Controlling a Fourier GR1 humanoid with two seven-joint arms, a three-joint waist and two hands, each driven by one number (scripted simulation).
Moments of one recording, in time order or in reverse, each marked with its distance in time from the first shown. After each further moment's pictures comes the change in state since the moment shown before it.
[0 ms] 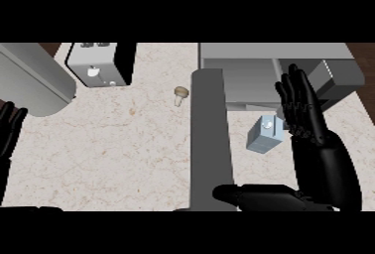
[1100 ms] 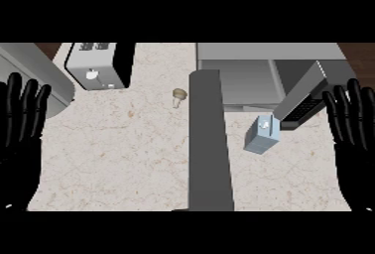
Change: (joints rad) left arm -0.139 -0.067 -0.203 -0.026 -0.281 0.171 -0.086; right arm 0.159 -0.075 -0.242 0.012 -0.300 0.177 -0.307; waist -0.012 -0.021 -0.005
